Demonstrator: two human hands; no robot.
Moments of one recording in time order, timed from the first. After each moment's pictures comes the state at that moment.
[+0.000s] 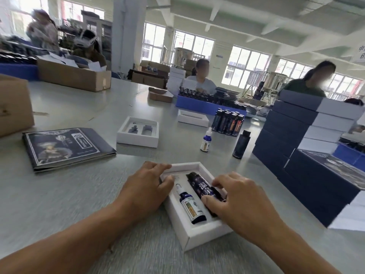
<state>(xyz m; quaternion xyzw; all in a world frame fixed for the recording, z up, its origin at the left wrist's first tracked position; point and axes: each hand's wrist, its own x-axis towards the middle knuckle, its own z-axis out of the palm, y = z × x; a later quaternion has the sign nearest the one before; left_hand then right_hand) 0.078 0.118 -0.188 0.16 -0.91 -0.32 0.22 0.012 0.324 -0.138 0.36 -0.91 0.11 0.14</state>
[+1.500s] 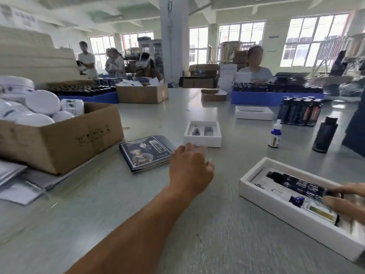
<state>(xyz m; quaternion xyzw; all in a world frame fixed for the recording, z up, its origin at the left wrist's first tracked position) 0.090 0.062 -0.173 0.25 -0.93 -0.04 0.25 -0.231 0.465 -0.299 0.25 -0.93 0.26 0.03</state>
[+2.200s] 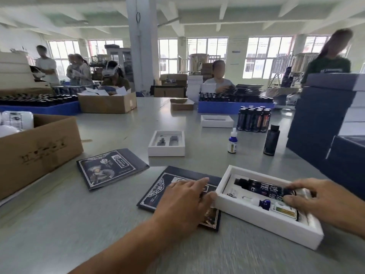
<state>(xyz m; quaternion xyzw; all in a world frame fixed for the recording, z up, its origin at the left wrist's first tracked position) 0.099 0.133 -0.179 0.10 -0.98 -0.15 0.12 -0.051 0.406 -0.142 0.25 -0.93 0.25 -0.05</state>
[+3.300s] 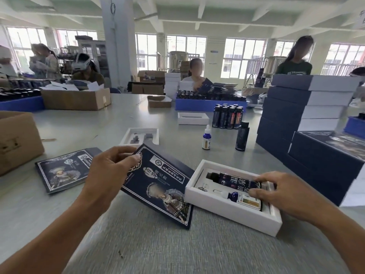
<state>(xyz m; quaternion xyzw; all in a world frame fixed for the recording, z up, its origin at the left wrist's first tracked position) 0.104 0.070 -0.152 0.16 -0.68 -0.61 0.37 -0.054 0.404 -0.147 0.24 -0.95 0.21 -0.01</state>
